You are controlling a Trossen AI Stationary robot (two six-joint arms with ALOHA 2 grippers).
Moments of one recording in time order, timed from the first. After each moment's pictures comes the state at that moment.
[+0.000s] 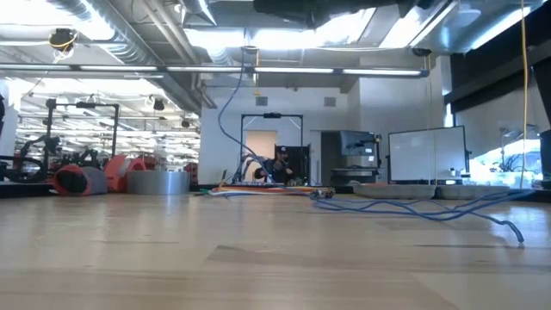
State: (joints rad) left arm -0.09 1.10 1.09 -0.18 -0.40 0.01; right arm 0.01 1.55 1.03 0.43 0.04 -0.32
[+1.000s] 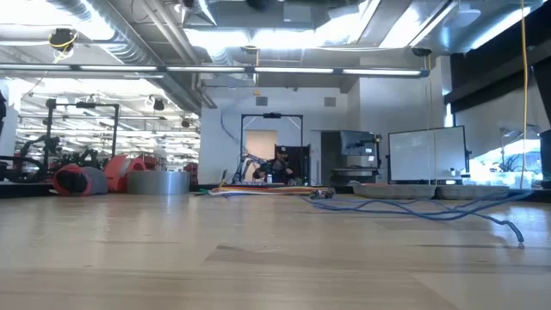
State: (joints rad) left arm 0.03 1.13 1.09 -0.06 -0.55 -0.06; right arm 0.11 1.40 1.03 0.15 0.18 -0.38
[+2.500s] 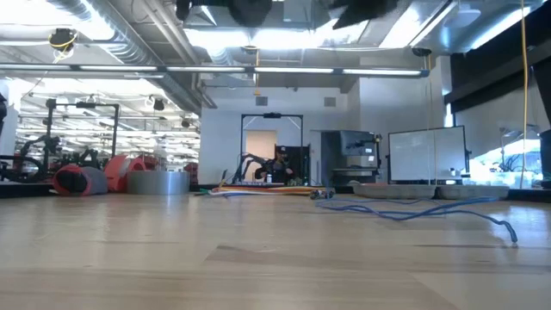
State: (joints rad) left arm 0.12 1.07 1.09 -0.28 -0.29 -0.13; right arm 0.14 1.27 1.07 -0.27 0.82 -0.34
